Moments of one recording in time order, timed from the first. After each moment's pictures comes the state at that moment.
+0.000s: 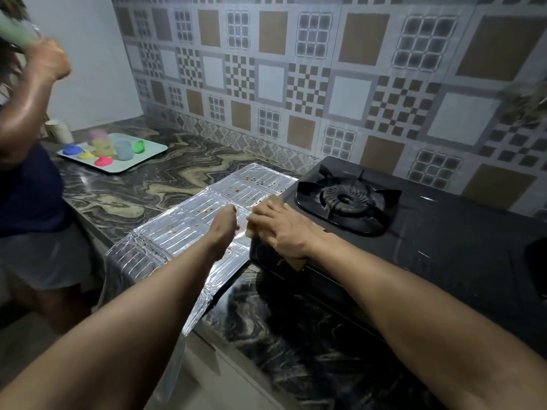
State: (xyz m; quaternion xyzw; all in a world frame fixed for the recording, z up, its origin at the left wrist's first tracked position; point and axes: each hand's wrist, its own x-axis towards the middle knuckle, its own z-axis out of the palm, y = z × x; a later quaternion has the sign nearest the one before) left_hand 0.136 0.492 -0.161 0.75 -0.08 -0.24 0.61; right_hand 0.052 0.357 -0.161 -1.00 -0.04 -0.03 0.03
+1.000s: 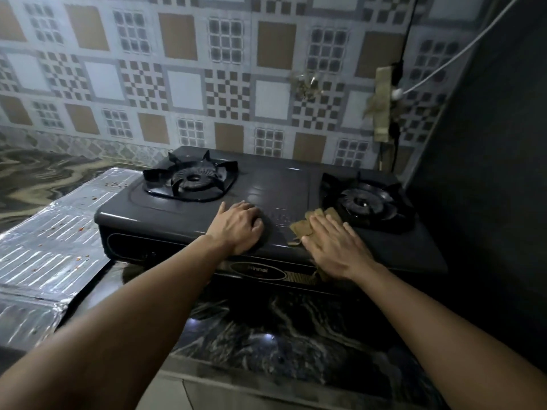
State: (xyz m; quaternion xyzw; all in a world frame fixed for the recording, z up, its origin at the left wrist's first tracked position) left_hand -0.110 0.360 -0.151 0.76 -0.64 0.01 0.15; right_hand -0.332 0.273 -0.170 -0.91 0.42 -0.05 0.05
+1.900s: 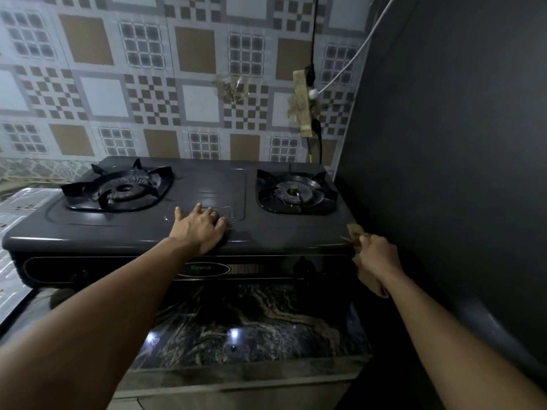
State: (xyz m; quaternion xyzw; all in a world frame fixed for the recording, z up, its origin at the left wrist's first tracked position) left_hand -0.150 0.335 -0.157 0.76 -0.65 0.00 0.05; right_hand -0.510 0.276 -0.167 -0.62 0.73 -0.22 0.21
